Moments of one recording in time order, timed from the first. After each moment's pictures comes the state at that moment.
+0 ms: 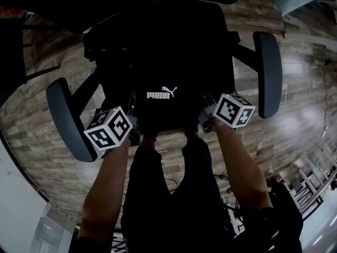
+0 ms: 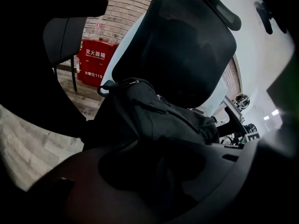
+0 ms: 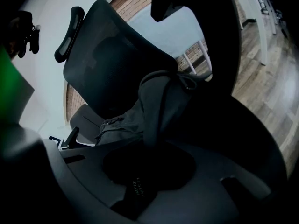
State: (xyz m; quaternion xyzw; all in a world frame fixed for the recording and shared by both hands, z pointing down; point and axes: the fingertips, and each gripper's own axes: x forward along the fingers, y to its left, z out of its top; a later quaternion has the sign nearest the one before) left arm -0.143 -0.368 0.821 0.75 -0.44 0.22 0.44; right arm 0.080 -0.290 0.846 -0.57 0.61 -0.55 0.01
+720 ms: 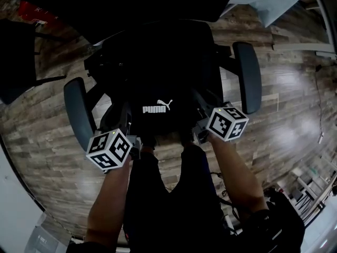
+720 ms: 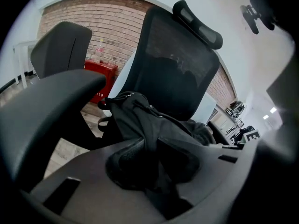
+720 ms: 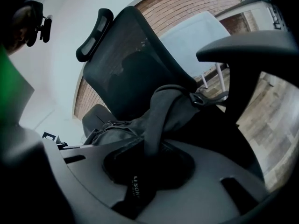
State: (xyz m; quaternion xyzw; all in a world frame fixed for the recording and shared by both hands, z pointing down) left arm -0.156 -0.351 0.720 0.78 -0.47 0.16 0.38; right arm 0.066 -0.286 0.759 -0.57 0.66 -0.48 0.00
